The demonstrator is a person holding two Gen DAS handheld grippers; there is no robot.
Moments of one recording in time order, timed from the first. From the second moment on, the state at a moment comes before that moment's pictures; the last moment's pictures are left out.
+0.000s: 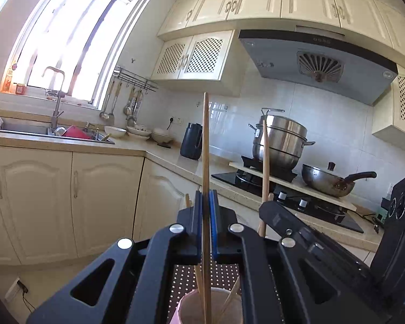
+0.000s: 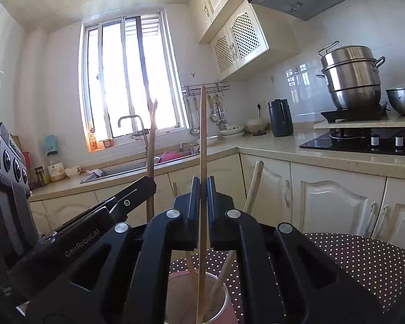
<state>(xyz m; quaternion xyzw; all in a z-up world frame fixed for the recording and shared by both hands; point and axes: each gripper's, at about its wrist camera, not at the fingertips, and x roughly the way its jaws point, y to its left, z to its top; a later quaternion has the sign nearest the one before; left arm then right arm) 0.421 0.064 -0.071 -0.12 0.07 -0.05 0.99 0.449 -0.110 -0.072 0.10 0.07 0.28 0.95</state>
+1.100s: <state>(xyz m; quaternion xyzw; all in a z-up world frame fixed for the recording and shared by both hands) 0.343 0.068 -0.097 -0.10 0.20 -0.06 0.97 0.385 -0.129 -0.090 0.09 0.20 0.27 0.94</state>
